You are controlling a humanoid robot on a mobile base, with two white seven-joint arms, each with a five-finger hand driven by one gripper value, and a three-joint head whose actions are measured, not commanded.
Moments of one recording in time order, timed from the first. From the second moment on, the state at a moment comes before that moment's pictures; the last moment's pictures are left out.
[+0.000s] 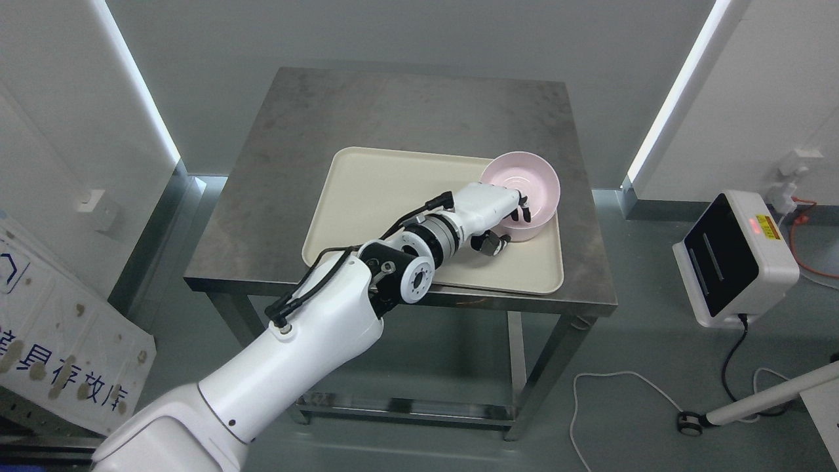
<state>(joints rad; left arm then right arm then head) -0.99 0.00 -0.87 -1.15 -0.62 0.22 -0.30 0.00 0.00 0.00 0.00 0.00 0.04 0.01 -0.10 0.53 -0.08</state>
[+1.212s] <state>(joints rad) -0.87 0.00 -0.52 -1.23 -0.60 -0.18 -0.41 0.00 0.00 0.00 0.00 0.00 0.04 0.01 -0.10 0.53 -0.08</state>
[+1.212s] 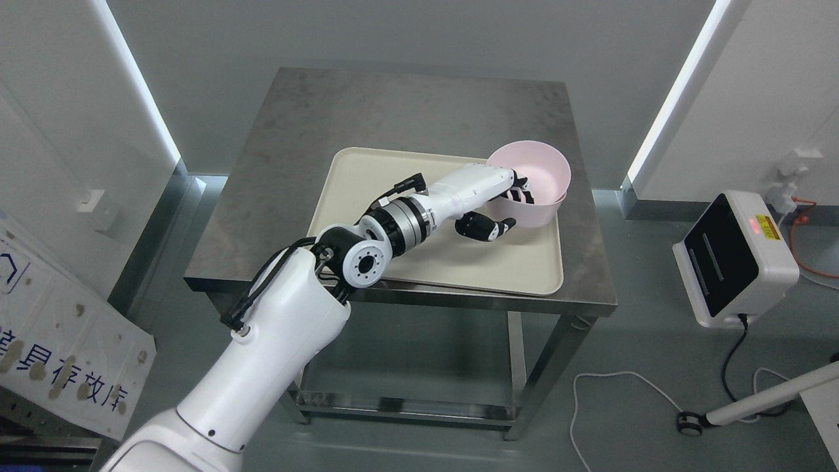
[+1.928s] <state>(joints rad) -0.66 0.00 -0.12 -1.46 -0.50 -0.66 -0.66 0.00 0.00 0.00 0.00 0.00 0.04 0.01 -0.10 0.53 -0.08</state>
